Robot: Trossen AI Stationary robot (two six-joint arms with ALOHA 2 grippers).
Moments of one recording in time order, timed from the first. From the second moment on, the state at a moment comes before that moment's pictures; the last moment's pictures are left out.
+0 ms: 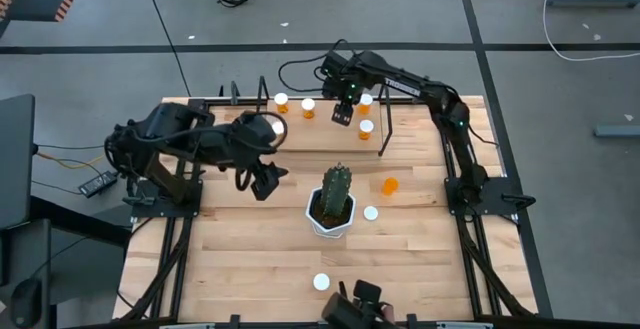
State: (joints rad) left arm -0.23 1.67 2.35 -1.53 -0.34 -0.67; right arm -0.58 2.14 2.07 -1.23 0.00 -0.23
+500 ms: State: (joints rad) left arm -0.18 1.67 2.35 -1.53 -0.34 -0.64; right arm -0.59 2.25 2.07 -1.14 0.01 -0.32
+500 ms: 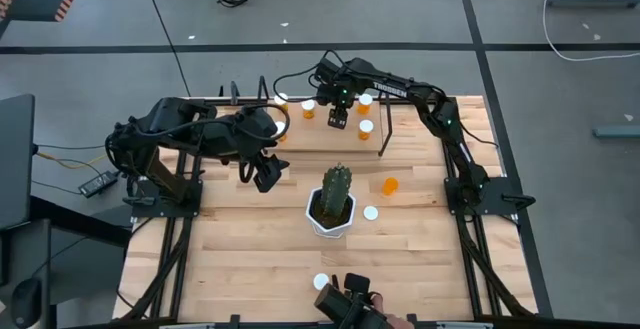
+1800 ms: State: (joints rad) left arm -0.19 1.67 2.35 -1.53 -0.32 -0.64; right arm -0.61 2.25 2.04 -1.09 0.01 -0.38
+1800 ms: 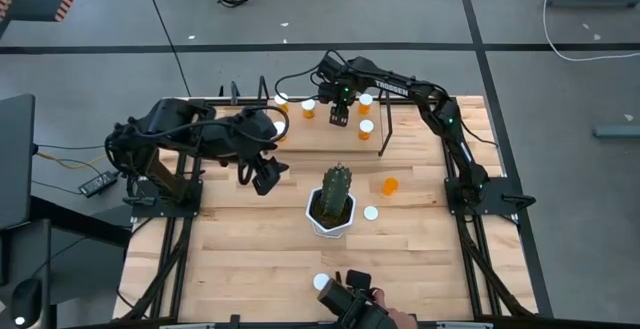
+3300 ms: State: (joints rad) left arm -0.19 1.65 2.35 -1.53 -0.29 -0.61; right arm -0.61 2.27 2.01 -1.09 0.00 -0.37
